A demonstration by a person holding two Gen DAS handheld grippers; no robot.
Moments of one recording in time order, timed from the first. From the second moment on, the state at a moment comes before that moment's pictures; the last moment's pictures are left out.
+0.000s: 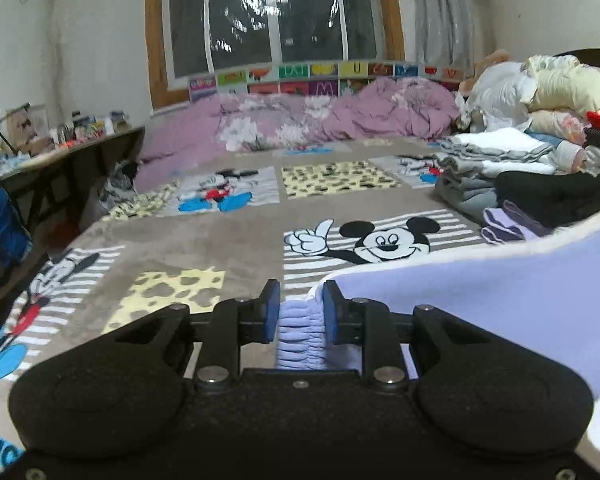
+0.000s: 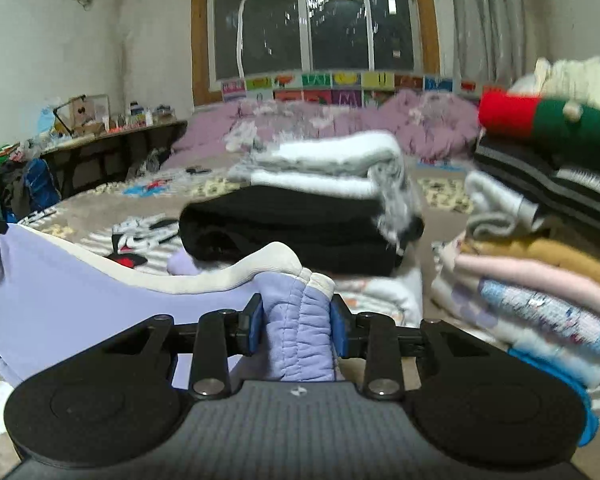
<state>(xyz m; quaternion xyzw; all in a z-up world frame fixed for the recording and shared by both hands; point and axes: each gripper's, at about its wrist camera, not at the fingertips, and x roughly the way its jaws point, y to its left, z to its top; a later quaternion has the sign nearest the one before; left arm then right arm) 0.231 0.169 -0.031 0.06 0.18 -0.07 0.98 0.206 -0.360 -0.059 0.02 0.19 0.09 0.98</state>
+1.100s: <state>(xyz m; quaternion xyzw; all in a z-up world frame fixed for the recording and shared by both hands) 0.254 0.116 0.008 0.09 0.31 -0.08 0.94 0.010 -0.318 -0.036 -0.15 0.15 0.24 0.95</state>
